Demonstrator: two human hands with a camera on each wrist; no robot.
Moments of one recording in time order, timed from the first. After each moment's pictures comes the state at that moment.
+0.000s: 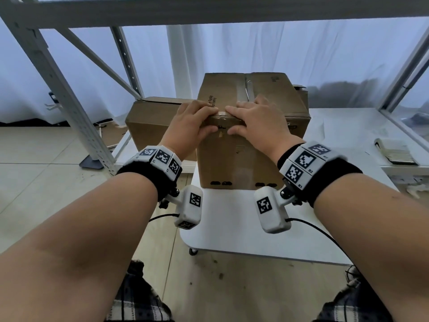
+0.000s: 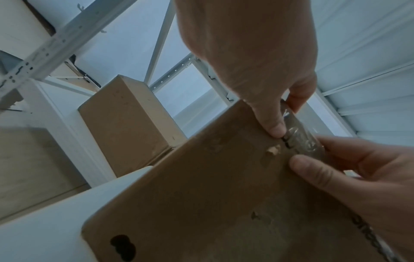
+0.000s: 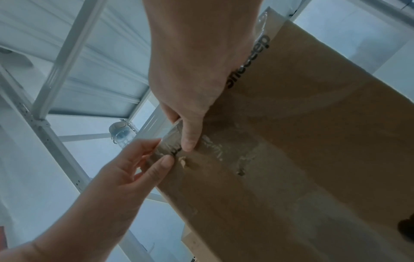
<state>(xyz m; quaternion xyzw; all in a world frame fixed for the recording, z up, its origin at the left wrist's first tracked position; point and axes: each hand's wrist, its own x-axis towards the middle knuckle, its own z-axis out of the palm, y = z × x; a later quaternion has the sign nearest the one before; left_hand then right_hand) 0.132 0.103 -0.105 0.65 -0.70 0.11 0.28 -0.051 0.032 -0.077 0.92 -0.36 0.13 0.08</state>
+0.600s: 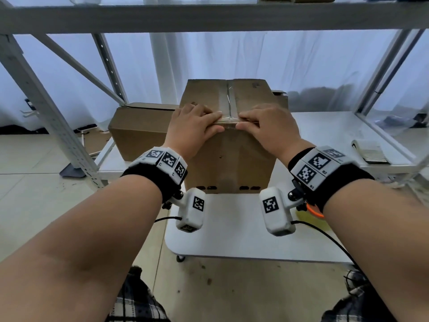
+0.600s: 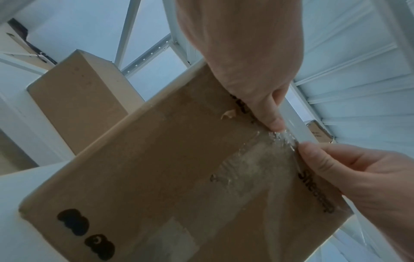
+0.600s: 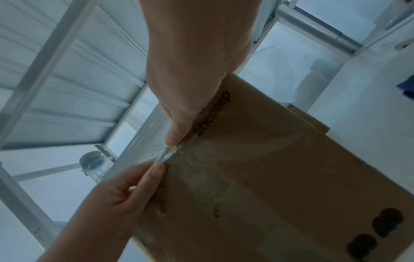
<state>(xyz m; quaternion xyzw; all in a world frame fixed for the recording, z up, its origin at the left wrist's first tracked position) 0.094 0.081 -0.093 0.67 -0.70 0.16 0.19 -0.102 0.015 -0.076 0.88 -0.40 0.24 -0.01</state>
